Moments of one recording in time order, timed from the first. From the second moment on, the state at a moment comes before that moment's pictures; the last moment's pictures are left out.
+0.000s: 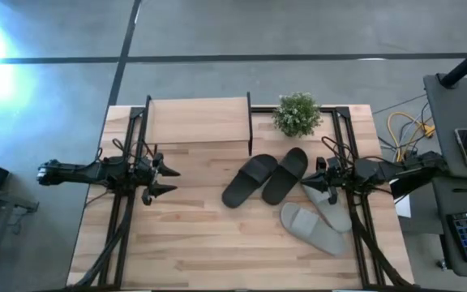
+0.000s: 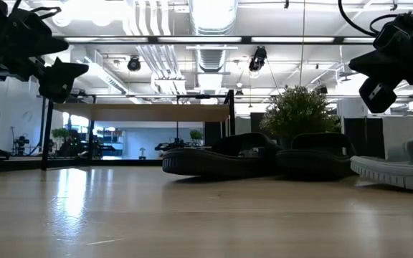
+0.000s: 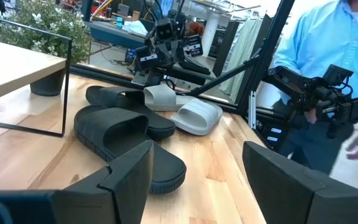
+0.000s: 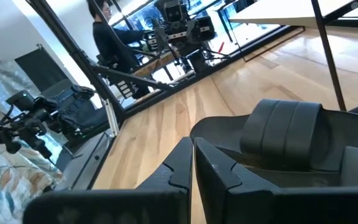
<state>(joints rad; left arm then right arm) -0.09 0.06 0.03 -0.03 0.00 -0.28 0.20 0.10 0.01 0.03 0.13 0.52</state>
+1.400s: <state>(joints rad) -0.09 0.06 0.03 -0.03 0.00 -0.28 0.20 0.11 0.01 0.25 0.29 0.86</state>
